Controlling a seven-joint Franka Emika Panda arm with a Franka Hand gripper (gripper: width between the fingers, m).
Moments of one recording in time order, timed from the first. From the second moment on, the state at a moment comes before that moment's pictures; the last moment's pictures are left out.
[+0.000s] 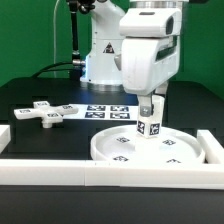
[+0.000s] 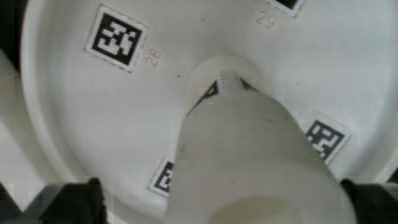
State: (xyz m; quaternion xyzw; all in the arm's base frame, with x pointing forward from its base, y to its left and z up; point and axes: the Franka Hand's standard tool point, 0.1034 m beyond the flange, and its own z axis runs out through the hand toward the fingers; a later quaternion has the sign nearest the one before) arm 0.572 0.038 0.080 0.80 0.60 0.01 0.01
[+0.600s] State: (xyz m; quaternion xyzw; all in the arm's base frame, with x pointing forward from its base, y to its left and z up) arm 0.572 0.037 0.076 0.64 0.77 -0.02 0.04
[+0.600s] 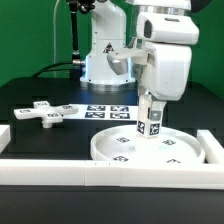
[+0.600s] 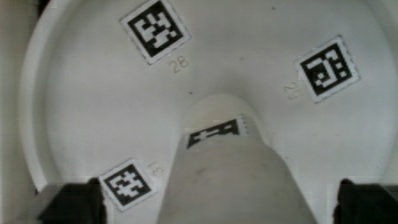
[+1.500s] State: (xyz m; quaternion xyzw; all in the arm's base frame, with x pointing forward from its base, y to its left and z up) arm 0.572 0.033 0.076 0.54 0.84 -0.04 0.05
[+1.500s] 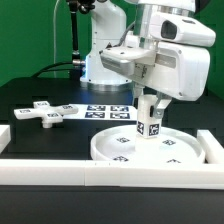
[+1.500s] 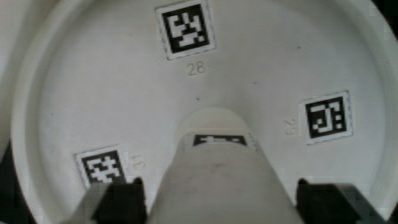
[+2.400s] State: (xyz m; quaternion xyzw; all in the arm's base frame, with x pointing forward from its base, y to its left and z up) arm 0.565 0.033 0.074 0.79 0.61 -0.04 0.05
